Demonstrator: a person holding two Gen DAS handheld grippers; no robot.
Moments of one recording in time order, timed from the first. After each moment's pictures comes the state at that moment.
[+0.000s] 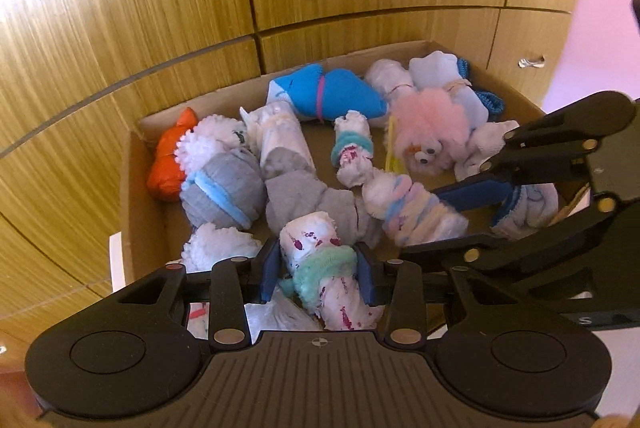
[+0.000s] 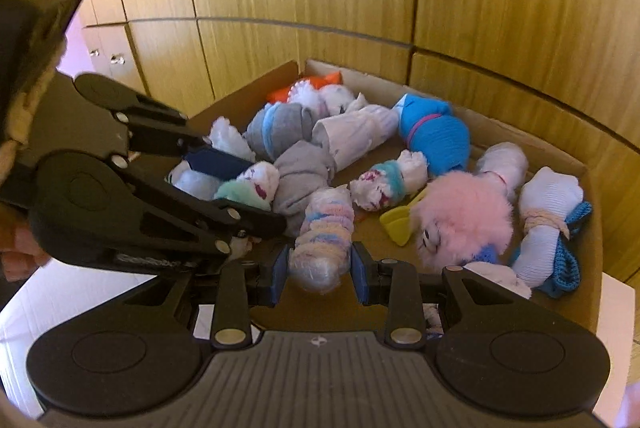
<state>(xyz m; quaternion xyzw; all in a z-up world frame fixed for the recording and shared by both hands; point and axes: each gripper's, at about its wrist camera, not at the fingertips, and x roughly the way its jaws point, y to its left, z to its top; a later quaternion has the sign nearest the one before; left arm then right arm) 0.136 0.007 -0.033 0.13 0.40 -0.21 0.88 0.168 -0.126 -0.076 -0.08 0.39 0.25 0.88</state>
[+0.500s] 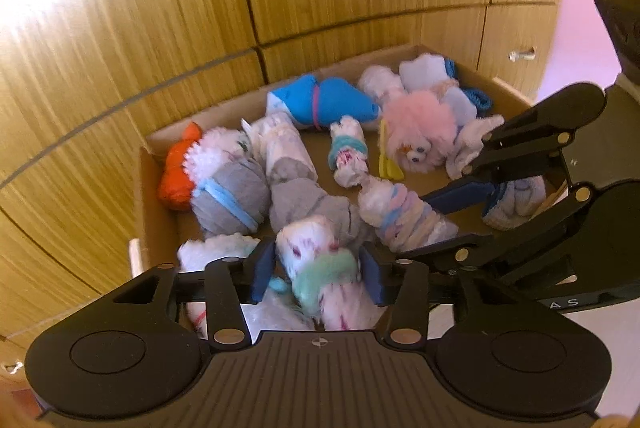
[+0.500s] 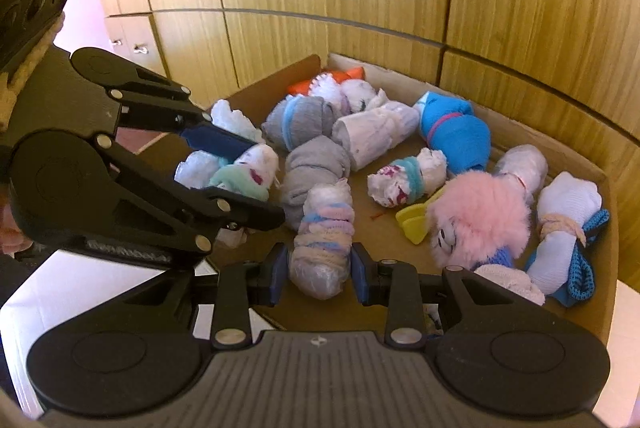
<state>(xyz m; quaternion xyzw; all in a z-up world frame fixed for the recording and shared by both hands) 0.122 0.012 -0.016 0.16 0.38 -0.21 0.89 0.166 -0.121 -0.074 -0.10 0.38 0.29 0.87</state>
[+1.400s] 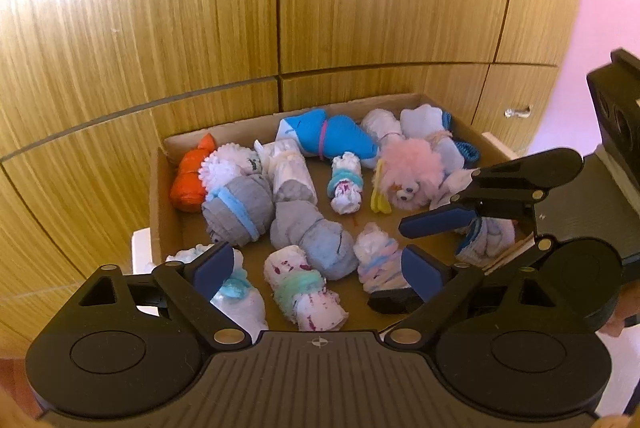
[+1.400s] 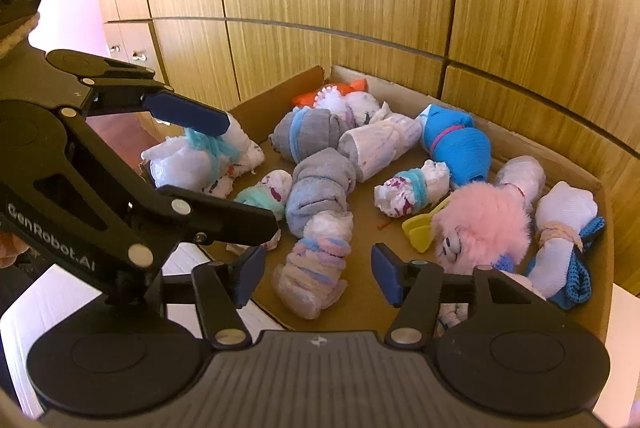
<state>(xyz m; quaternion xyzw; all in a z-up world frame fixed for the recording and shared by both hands) 0.114 0.030 0.003 0.07 0.36 -0.21 0.91 0.161 -0.120 -0.065 -0.09 0.37 0.28 0.88</state>
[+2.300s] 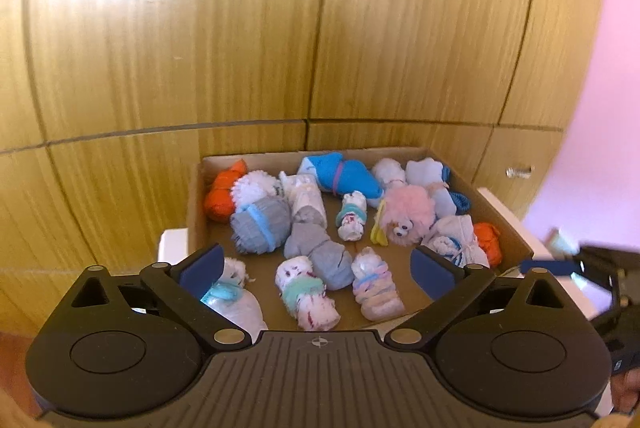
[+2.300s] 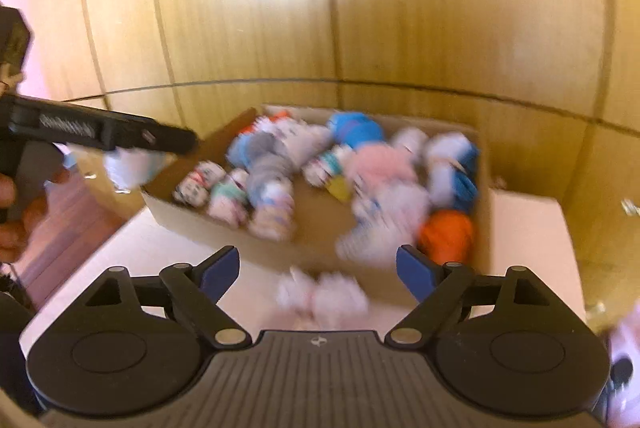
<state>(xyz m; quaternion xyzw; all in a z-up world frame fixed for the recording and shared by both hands) 0.069 0.059 0.025 0.00 0.30 -0.17 0.94 0.055 -0.193 -0.064 0.01 0.31 0.16 0.94</state>
